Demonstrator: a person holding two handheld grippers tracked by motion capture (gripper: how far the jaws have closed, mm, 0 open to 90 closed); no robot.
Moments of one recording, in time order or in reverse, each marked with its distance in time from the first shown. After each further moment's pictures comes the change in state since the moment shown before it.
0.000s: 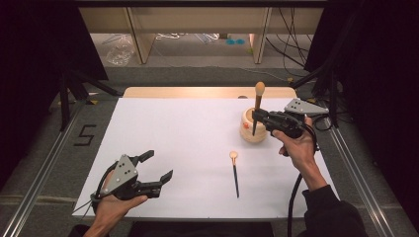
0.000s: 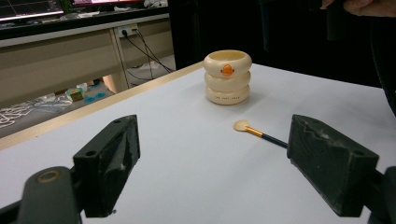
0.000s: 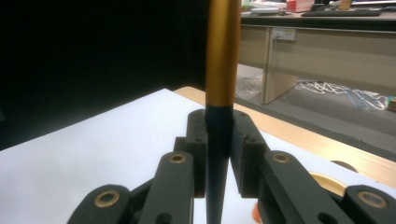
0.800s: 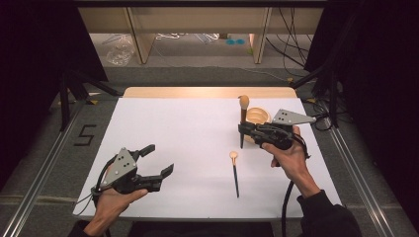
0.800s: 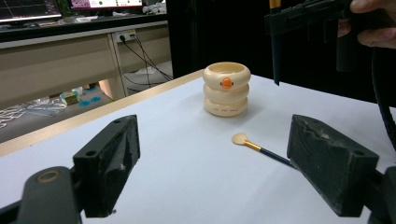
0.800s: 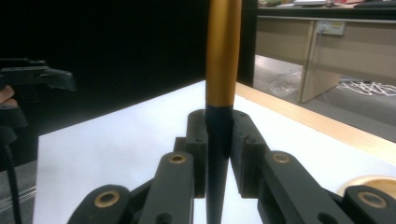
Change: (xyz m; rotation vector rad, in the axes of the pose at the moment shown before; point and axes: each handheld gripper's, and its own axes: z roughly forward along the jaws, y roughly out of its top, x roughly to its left) left arm 0.007 0.011 0.005 -0.022 -0.015 -0.024; right arm 0.038 -0.010 0.007 0.034 0.149 -0.004
